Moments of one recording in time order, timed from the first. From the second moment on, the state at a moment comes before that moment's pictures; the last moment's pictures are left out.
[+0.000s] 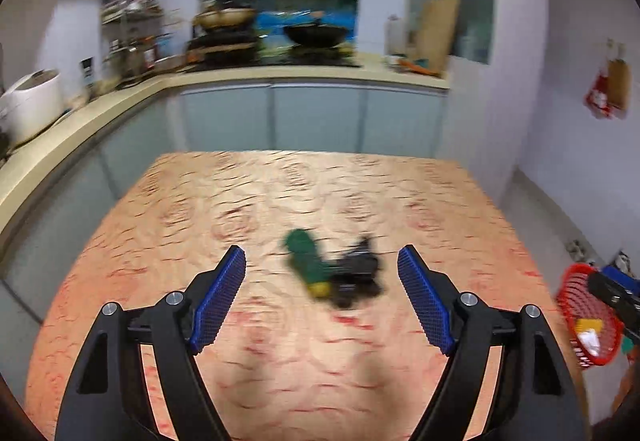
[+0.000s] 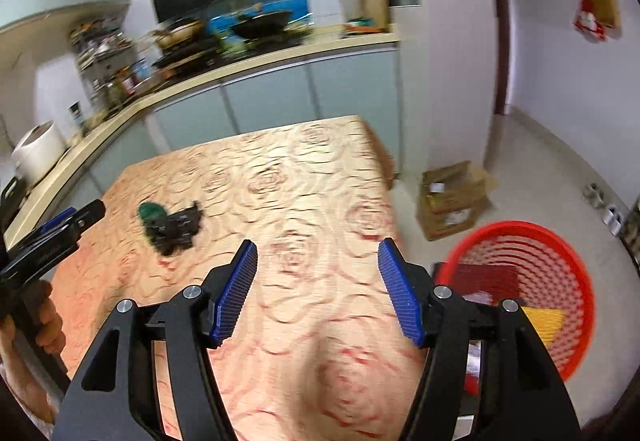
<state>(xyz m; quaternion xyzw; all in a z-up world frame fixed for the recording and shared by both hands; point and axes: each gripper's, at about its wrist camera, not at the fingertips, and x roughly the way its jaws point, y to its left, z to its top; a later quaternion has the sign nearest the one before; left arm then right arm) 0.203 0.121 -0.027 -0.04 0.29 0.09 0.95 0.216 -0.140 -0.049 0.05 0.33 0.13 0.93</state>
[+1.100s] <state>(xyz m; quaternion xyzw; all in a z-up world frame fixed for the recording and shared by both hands) 0.293 0.150 -0.091 -0.05 0.38 0.04 0.92 0.289 -0.046 -0.068 0.03 0.37 0.19 0.91</state>
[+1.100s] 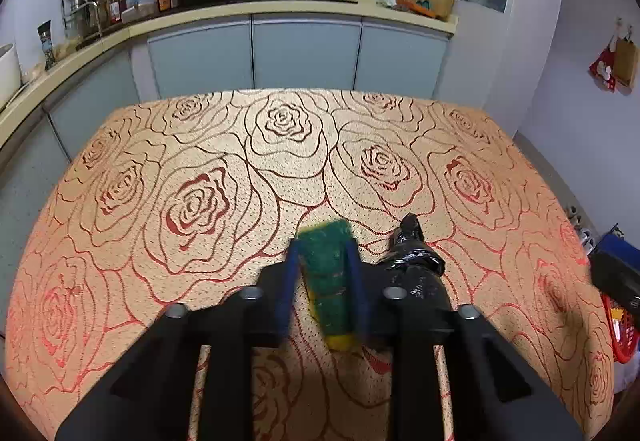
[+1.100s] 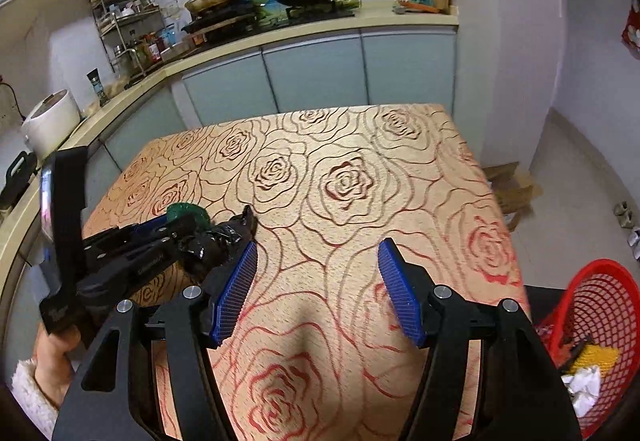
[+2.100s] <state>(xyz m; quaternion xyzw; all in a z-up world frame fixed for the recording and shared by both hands) 0.193 0.209 -0.040 -0.05 0.28 0.15 0.95 0.321 0.071 -0.111 -0.06 0.41 0.23 0.88</state>
